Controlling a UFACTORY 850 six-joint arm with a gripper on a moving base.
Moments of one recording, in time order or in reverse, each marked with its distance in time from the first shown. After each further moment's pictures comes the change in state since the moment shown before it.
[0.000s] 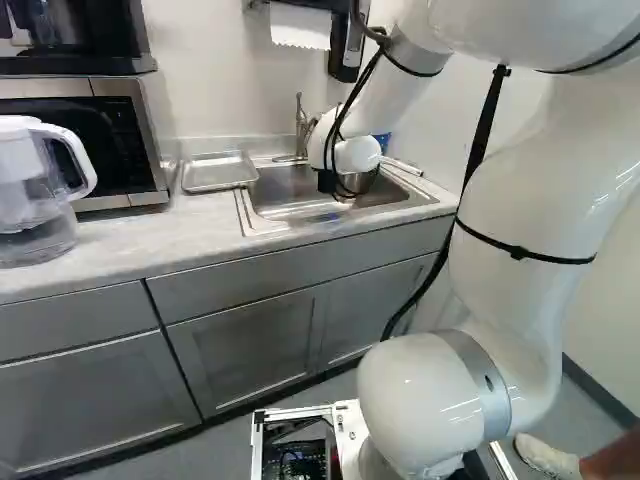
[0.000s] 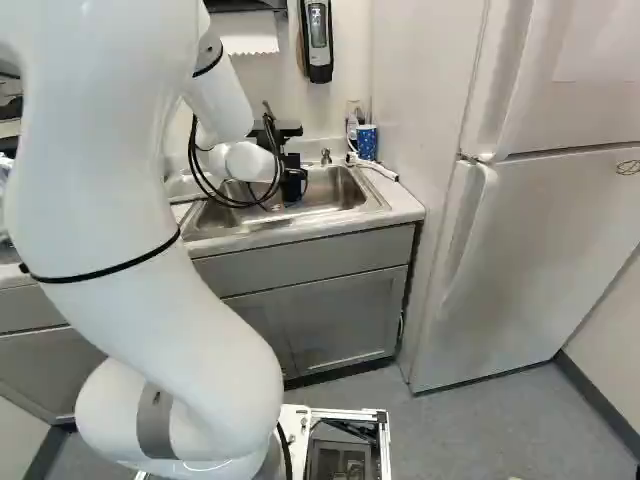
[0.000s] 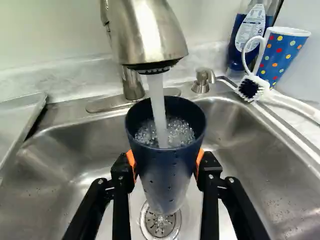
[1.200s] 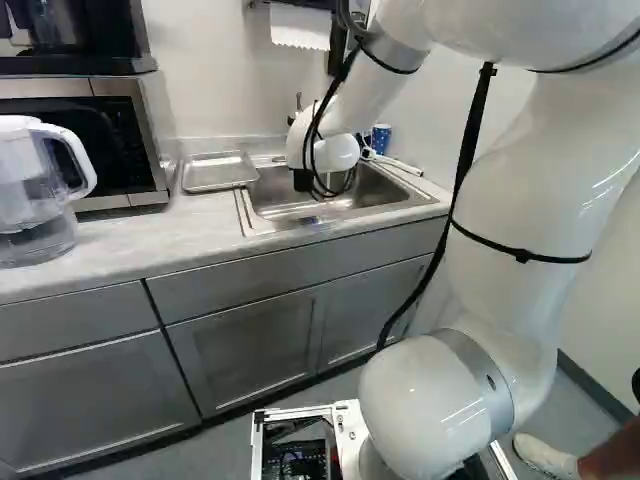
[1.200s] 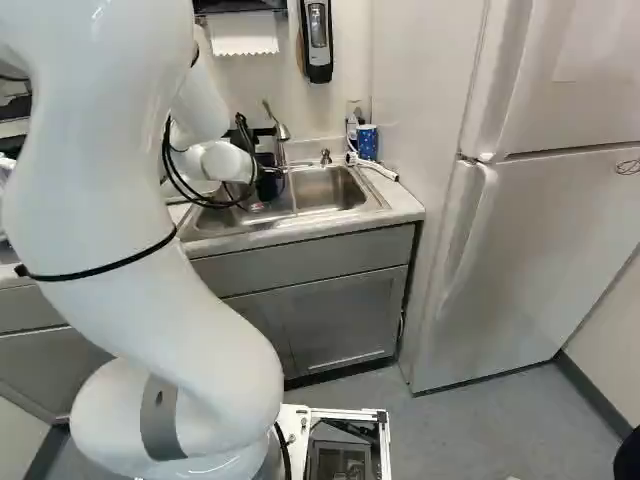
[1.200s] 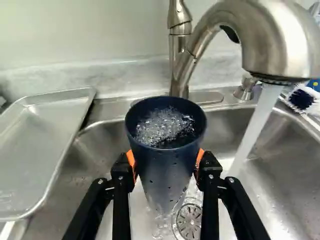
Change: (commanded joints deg) arm 8.2 -0.1 -1.2 0.0 0.0 0.0
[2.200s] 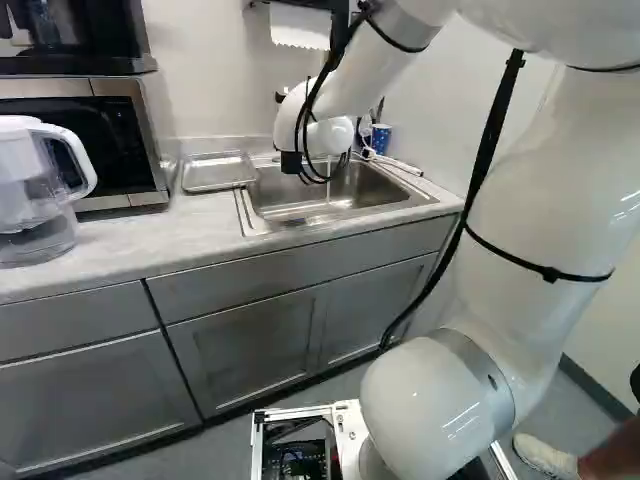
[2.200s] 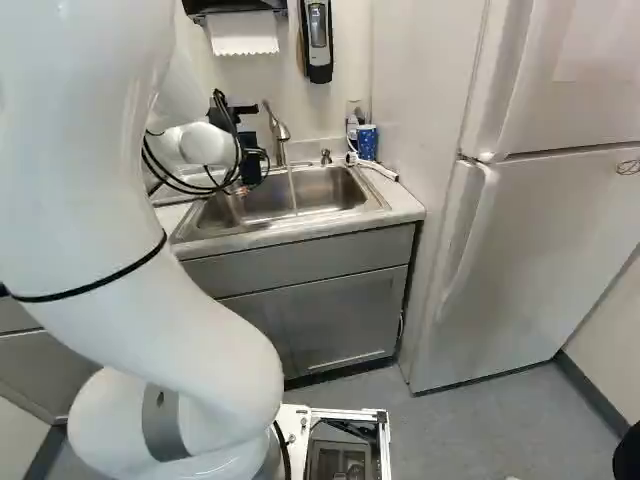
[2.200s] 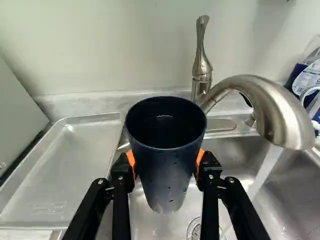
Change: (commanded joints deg) arm 2.8 4.4 -1.8 0.0 -1.0 0.0
